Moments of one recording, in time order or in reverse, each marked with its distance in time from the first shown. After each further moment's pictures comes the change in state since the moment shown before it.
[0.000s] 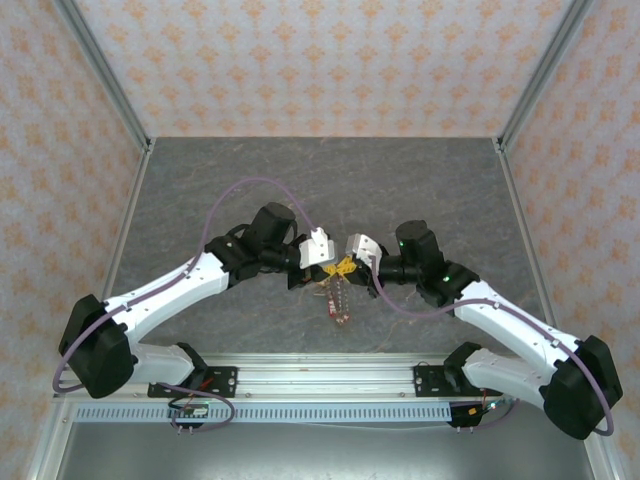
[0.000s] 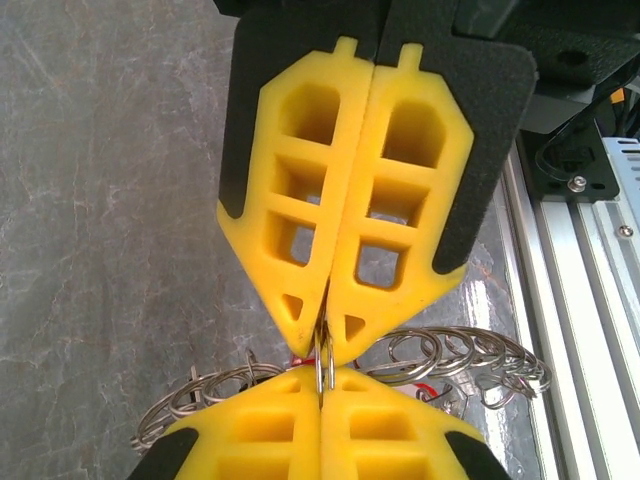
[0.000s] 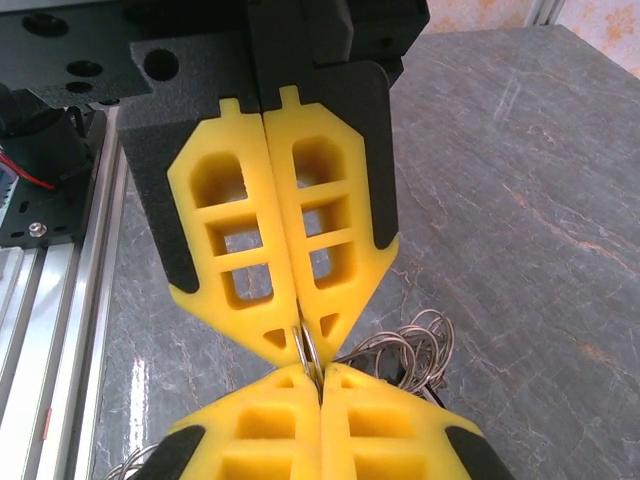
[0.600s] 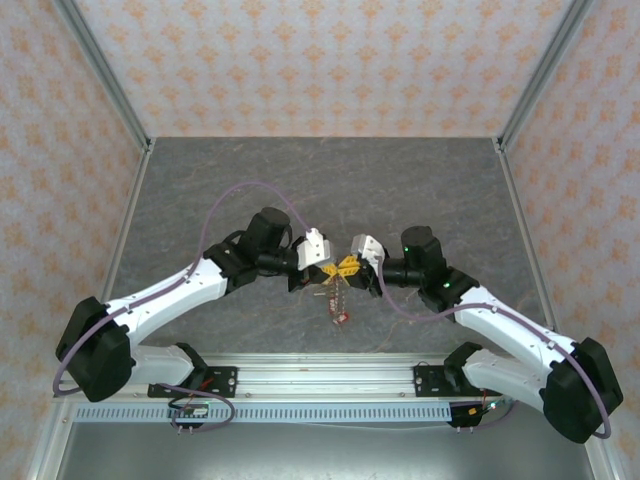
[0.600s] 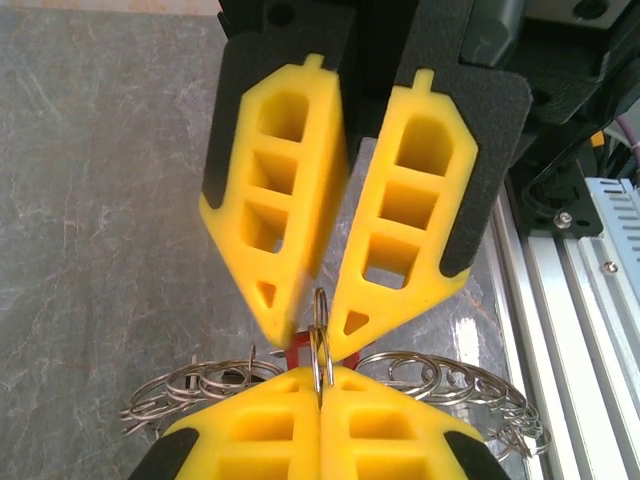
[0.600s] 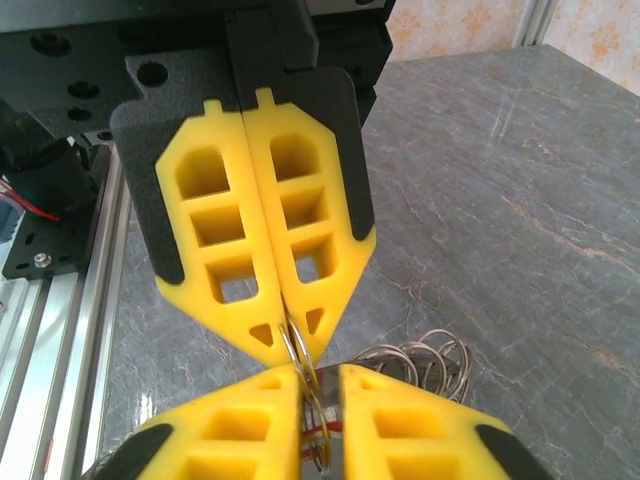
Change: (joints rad) left arm 0.015 -0.029 -0.104 0.171 0.074 -0.083; right arm -0.036 -0.017 -0.095 0.164 -0.051 0.090
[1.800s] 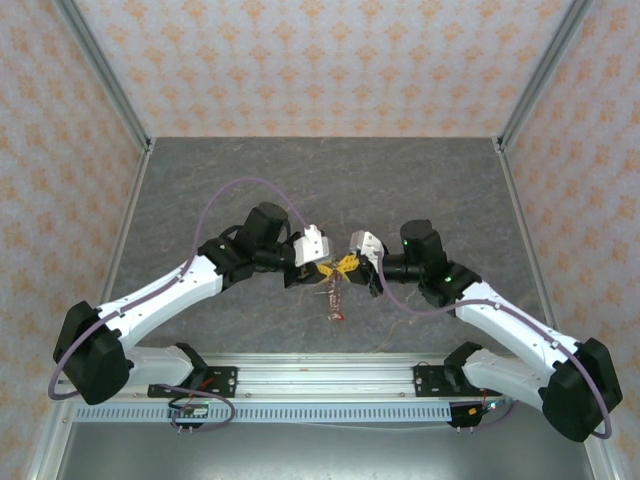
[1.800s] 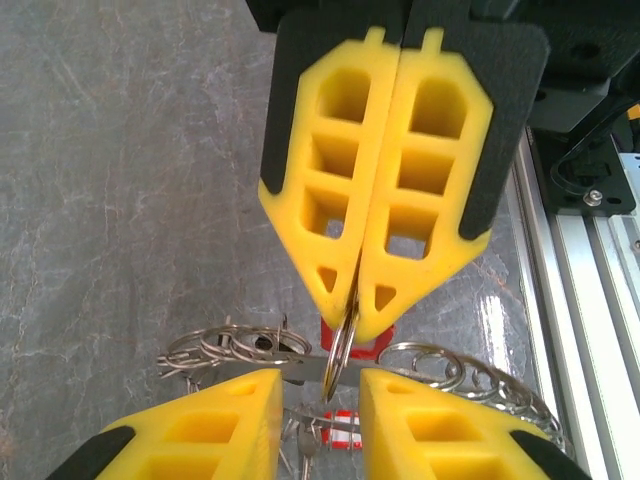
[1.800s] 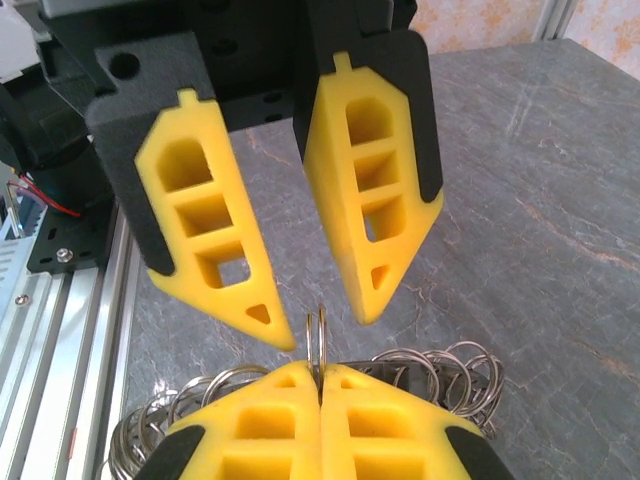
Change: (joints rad) left arm 0.005 -0.013 0.080 -0.140 -0.077 0.066; right arm 0.007 0.015 0.084 -0.124 -0.019 -0.037
